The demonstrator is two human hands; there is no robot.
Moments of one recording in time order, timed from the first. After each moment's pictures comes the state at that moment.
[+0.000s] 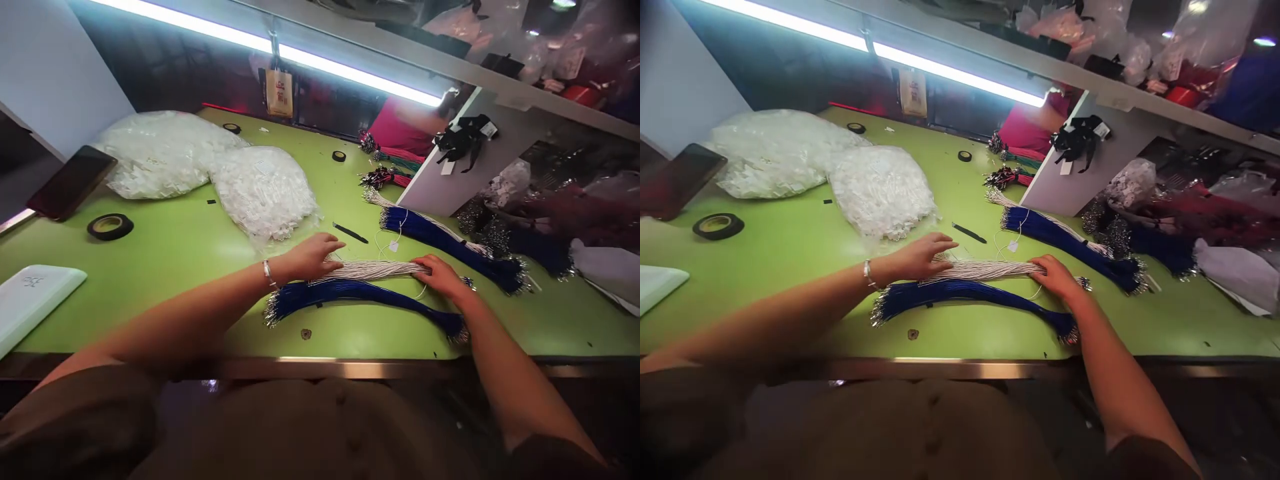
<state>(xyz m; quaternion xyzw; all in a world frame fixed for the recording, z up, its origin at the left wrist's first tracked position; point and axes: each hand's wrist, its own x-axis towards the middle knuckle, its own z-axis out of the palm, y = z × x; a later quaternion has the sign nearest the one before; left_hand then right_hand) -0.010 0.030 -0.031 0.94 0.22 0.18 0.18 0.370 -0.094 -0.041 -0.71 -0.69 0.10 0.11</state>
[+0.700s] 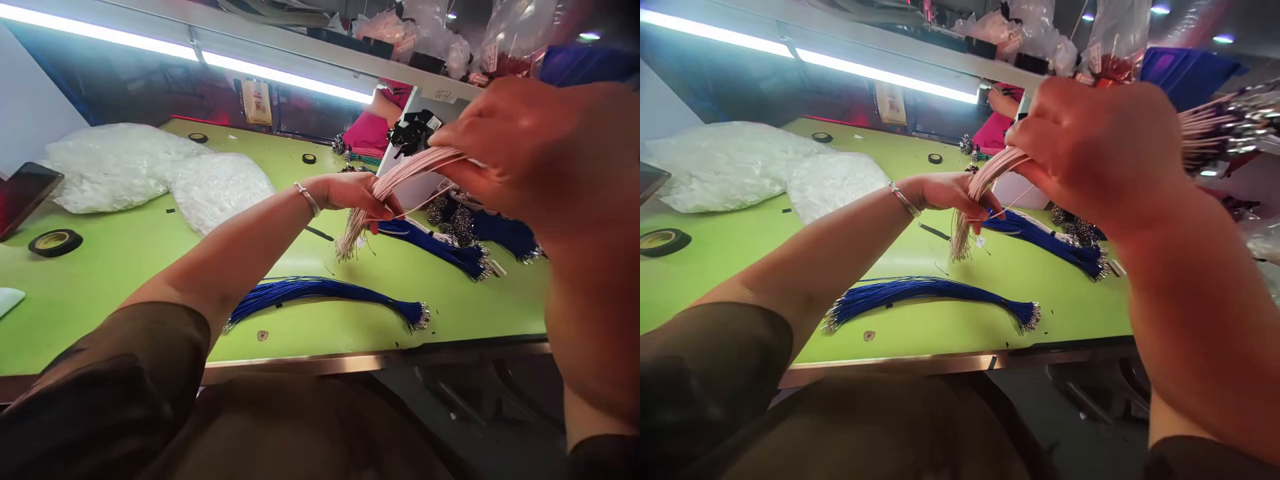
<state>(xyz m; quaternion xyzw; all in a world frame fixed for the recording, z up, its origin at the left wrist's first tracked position) 0.148 0.048 0.114 0.87 -0.04 0.09 0.49 0.286 -0.139 0.221 -0.59 -0.73 -0.36 0.02</state>
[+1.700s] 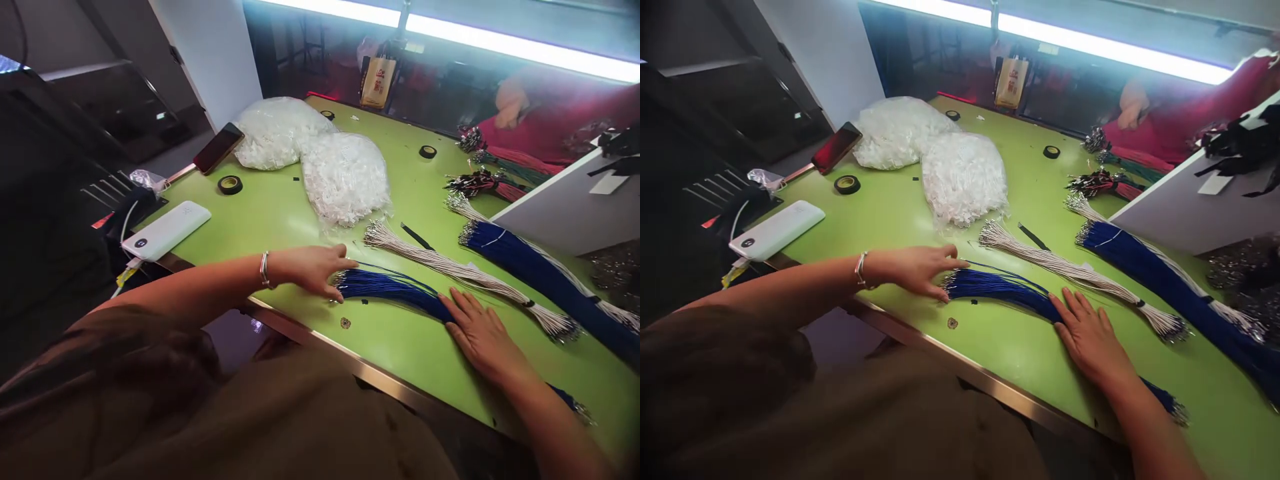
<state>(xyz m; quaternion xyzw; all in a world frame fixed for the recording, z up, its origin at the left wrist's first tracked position) -0.101 -0.017 -0.015 0.94 0.30 0.01 0.19 0.300 -0.126 -0.079 -0.60 -0.80 0.03 -0.02</state>
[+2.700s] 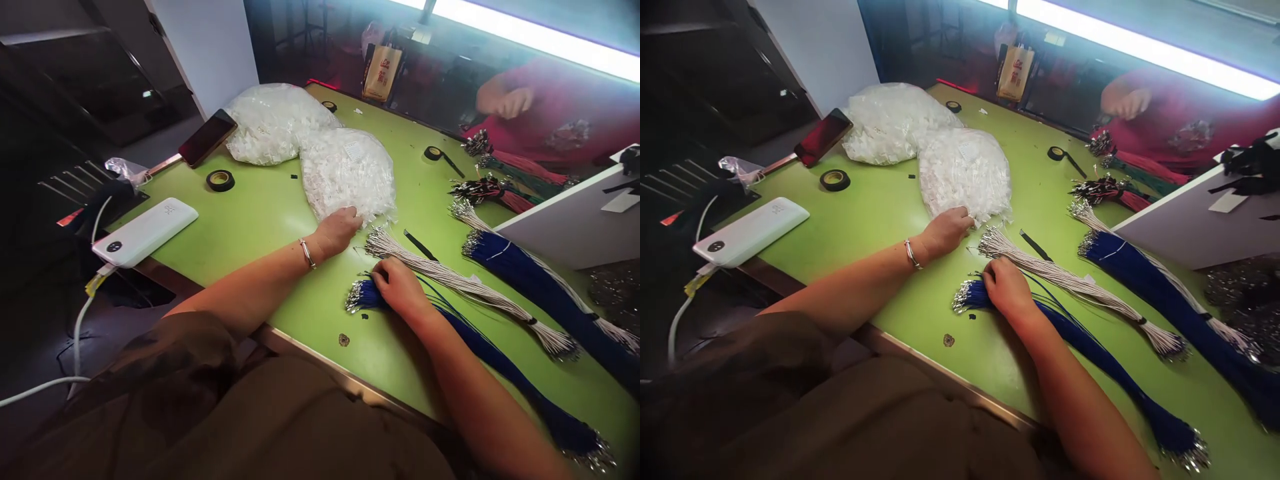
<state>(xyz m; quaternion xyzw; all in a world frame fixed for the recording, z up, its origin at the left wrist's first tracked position) -0.060 0.067 -0.040 0.87 0.48 0.10 0.03 0.137 -0.017 -0.063 -0.57 -0.80 0.15 0.13</state>
